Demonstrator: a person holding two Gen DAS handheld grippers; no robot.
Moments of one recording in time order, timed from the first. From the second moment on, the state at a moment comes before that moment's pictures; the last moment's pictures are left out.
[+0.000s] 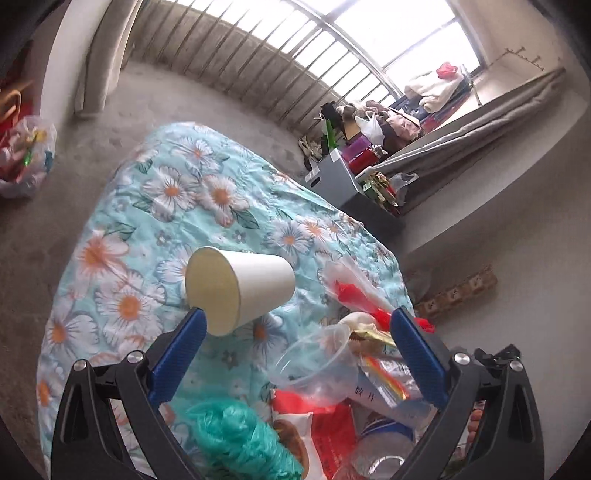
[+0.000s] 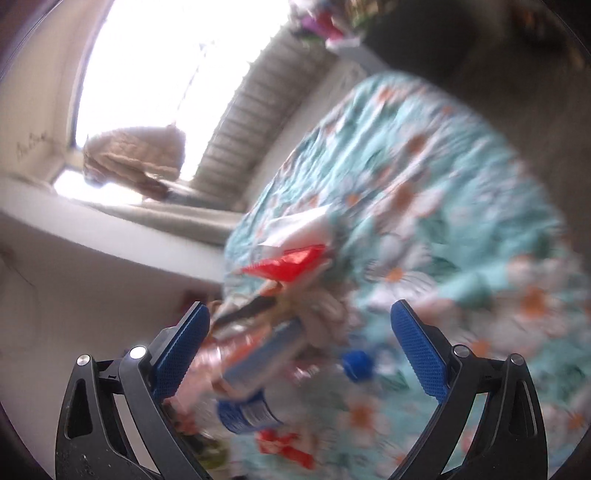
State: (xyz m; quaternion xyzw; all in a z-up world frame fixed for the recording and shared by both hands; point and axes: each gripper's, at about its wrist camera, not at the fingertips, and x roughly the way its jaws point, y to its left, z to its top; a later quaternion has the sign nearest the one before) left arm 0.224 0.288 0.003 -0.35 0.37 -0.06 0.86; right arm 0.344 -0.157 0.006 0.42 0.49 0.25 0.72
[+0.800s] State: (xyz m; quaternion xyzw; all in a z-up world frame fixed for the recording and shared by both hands) left arm 0.268 0.301 -0.015 -0.32 0.37 -0.05 0.87; right arm 0.478 -0.082 -0.031 0.48 0.55 0.25 0.64
